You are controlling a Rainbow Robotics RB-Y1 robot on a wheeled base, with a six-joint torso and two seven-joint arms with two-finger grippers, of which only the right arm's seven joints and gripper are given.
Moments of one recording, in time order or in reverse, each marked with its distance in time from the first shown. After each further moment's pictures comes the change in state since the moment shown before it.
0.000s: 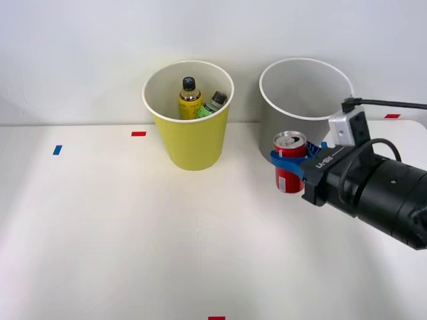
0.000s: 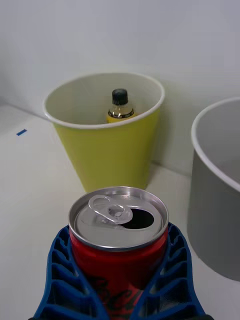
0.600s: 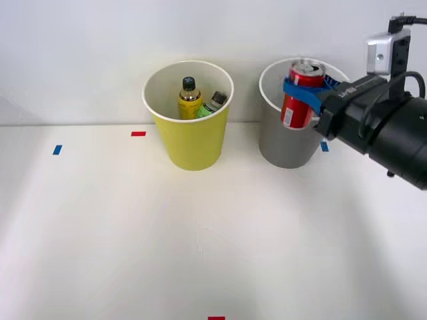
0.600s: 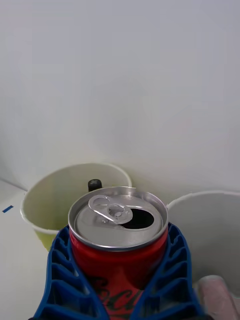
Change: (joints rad) arm -0.222 0.031 -0.099 0.115 -0.064 -0.096 -0.040
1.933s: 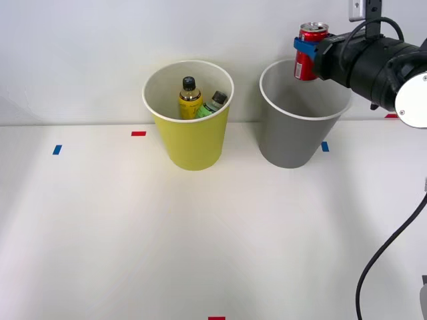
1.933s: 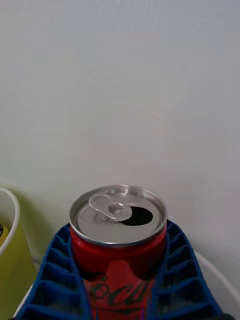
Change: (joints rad) arm -0.407 0.053 -0.030 0.552 0.176 -0.014 0.098
